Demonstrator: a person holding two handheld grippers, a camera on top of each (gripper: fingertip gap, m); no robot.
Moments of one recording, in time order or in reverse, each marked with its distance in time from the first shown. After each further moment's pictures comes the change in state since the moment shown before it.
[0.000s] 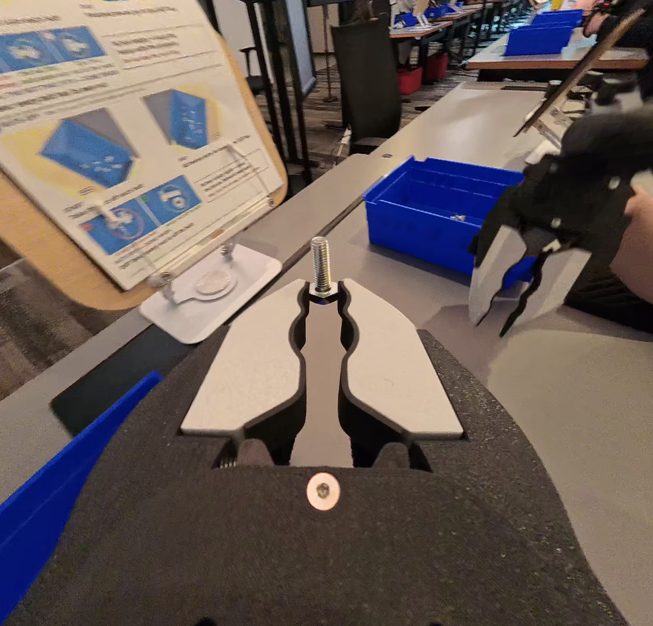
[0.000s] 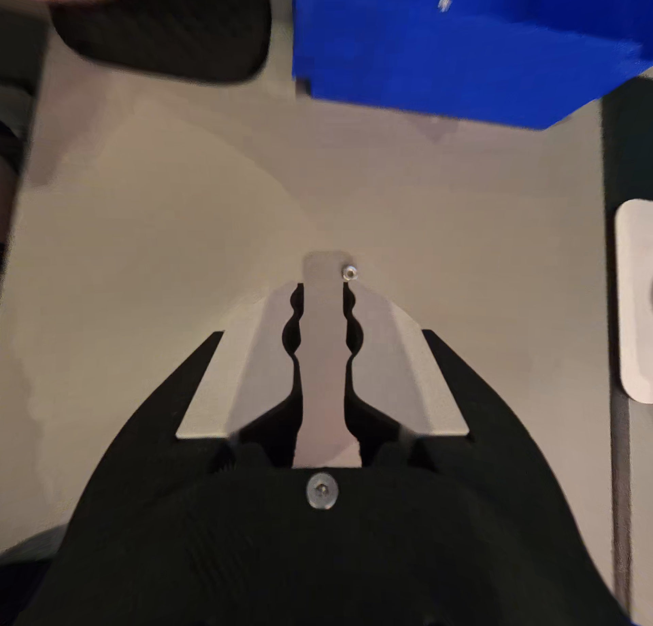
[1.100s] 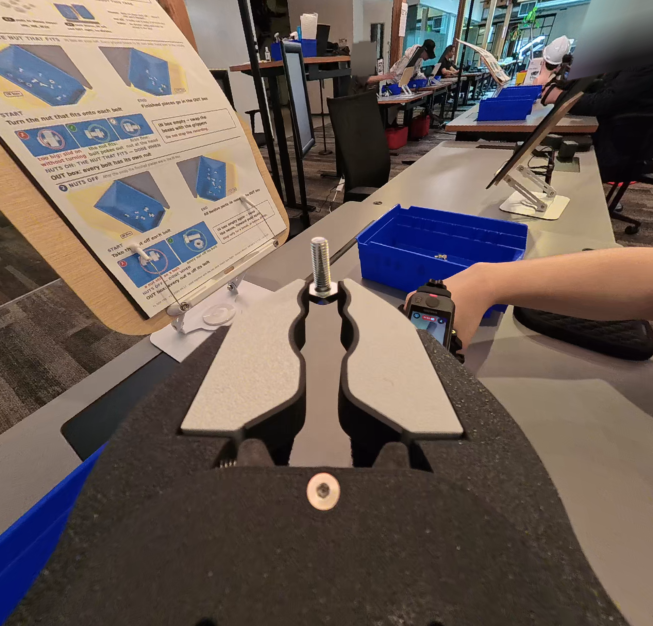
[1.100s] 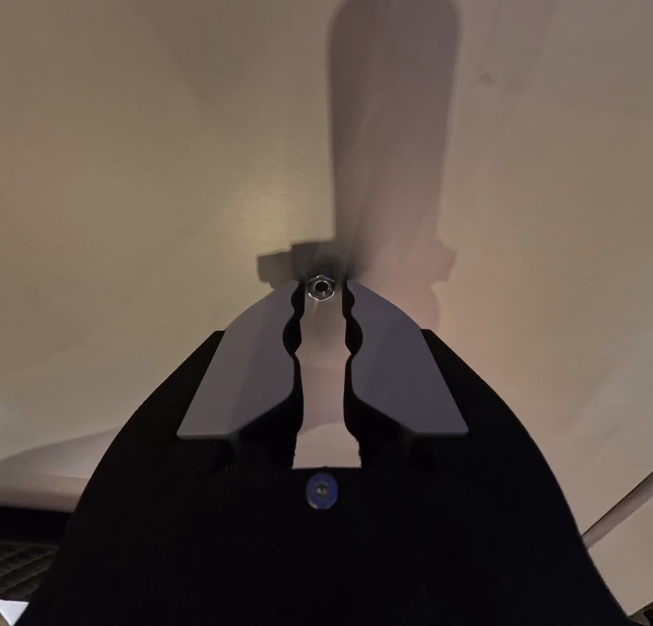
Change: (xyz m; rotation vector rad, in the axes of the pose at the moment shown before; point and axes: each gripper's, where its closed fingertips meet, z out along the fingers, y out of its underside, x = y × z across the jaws) left arm 0.000 -0.032 -0.037 0.133 0.017 -0.007; right arm 0.025 0.059 0.111 -0.545 -0.162 -0.076
